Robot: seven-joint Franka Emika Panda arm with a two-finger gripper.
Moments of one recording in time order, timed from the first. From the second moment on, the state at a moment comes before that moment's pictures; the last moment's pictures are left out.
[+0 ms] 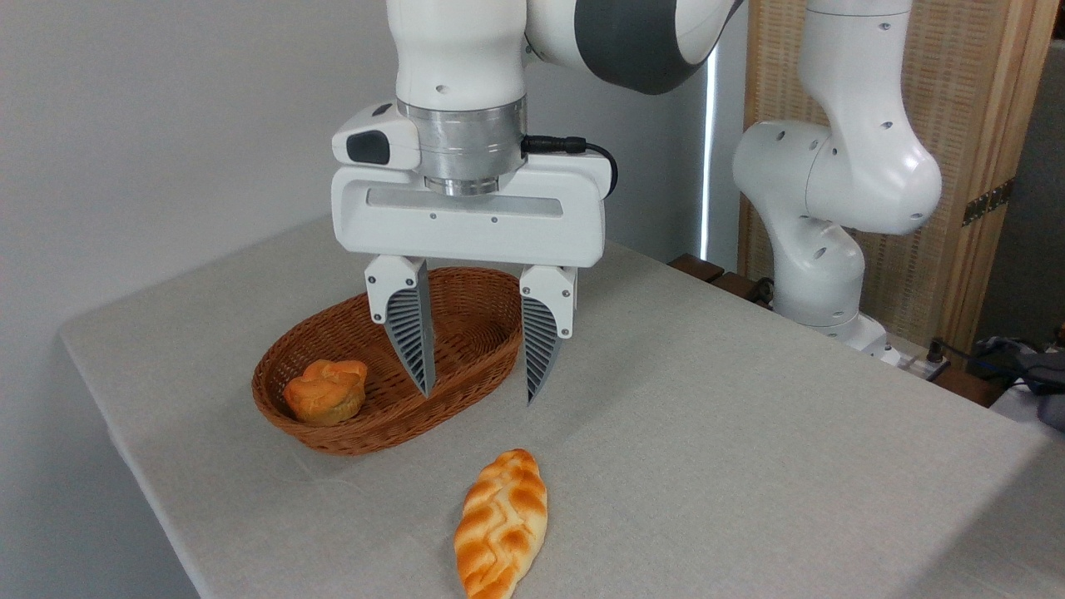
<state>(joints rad) 0.08 -0.10 0.01 -1.91 -0.07 1.91 0.14</state>
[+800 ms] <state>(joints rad) 0.05 -0.09 -0.01 -2.18 -0.07 2.16 -0.17</state>
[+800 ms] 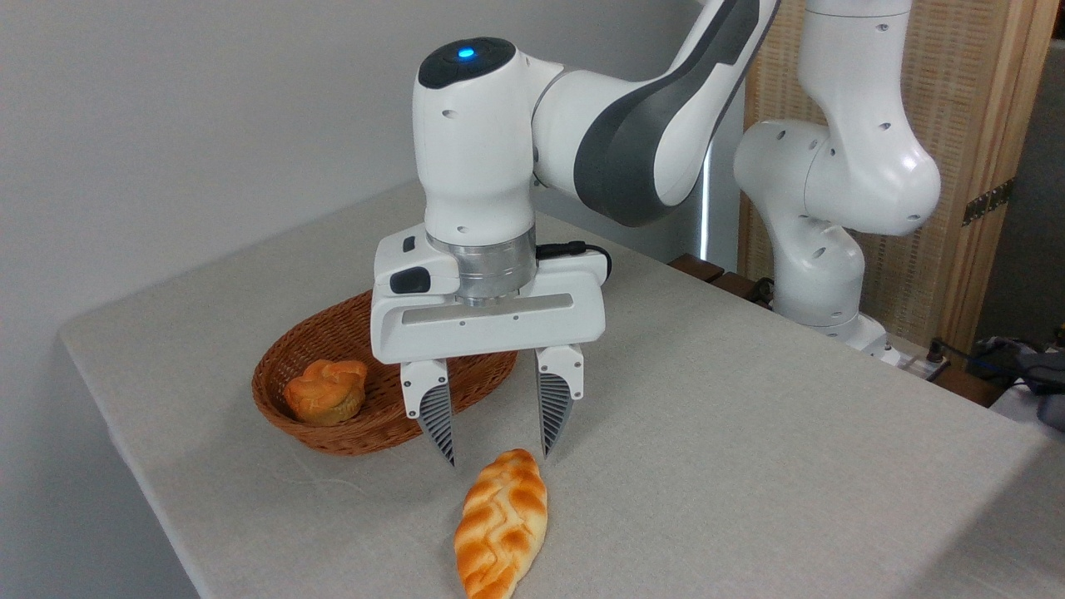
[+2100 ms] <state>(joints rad) 0.06 -0.03 0.00 -2.18 -0.03 2.23 -0.10</state>
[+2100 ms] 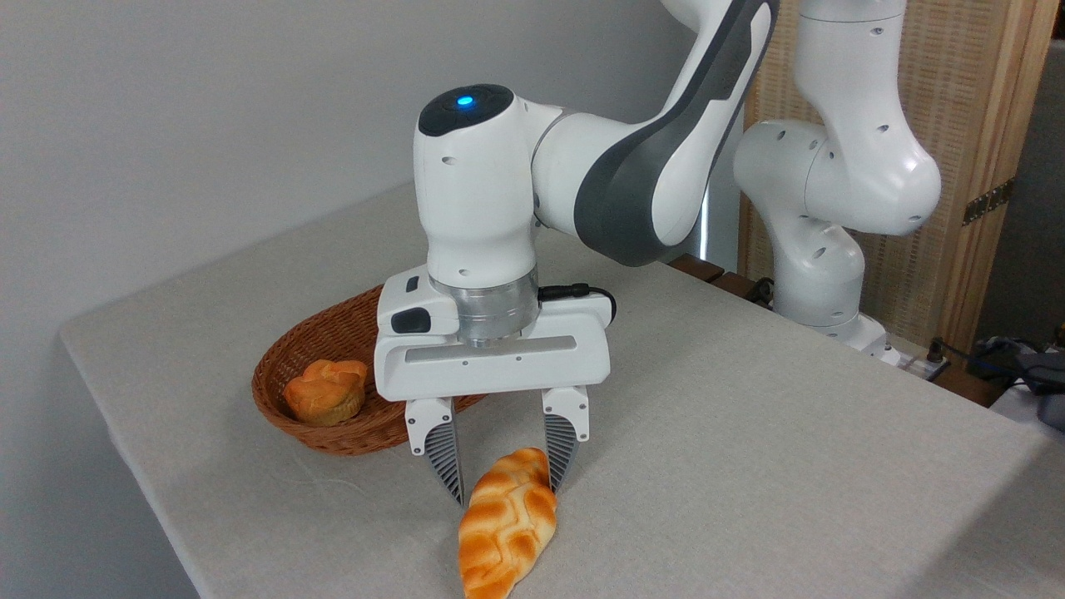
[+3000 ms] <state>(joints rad) 0.06 -0.04 0.00 -2.18 -0.05 2.19 0.20</state>
